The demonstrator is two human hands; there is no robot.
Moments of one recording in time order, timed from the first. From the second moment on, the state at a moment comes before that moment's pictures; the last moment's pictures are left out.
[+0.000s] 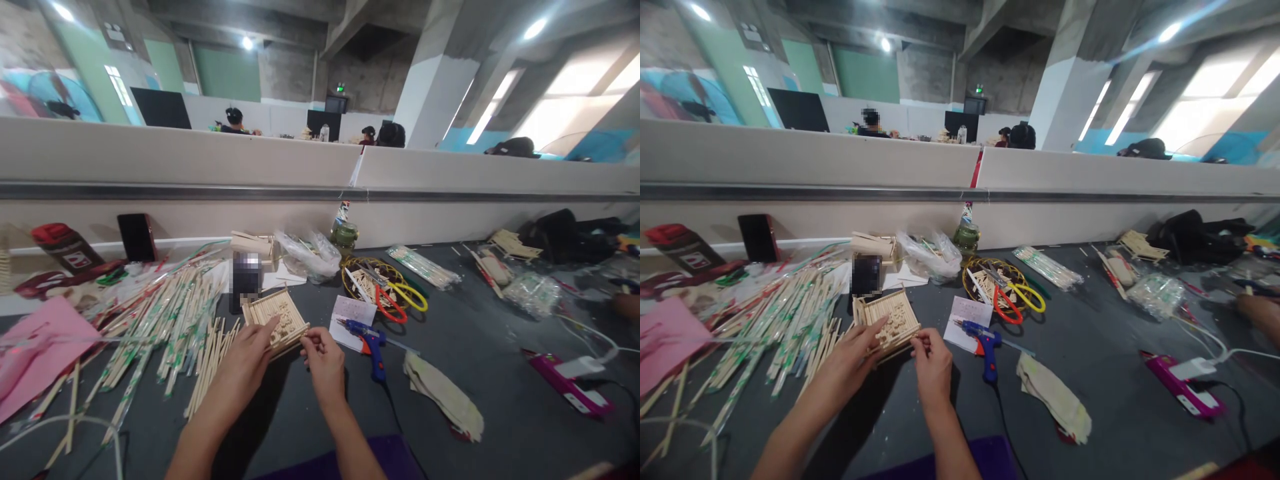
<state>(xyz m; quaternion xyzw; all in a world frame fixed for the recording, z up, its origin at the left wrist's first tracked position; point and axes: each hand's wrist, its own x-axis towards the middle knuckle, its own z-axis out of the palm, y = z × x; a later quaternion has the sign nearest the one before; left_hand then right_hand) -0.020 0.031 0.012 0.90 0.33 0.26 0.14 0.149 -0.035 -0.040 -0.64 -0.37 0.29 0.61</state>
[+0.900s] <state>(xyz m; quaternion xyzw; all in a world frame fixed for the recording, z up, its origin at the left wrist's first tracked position) -0.021 0.033 0.011 0.90 0.32 0.26 0.13 0.143 -0.027 -0.040 -0.58 -0.26 0.35 0.69</state>
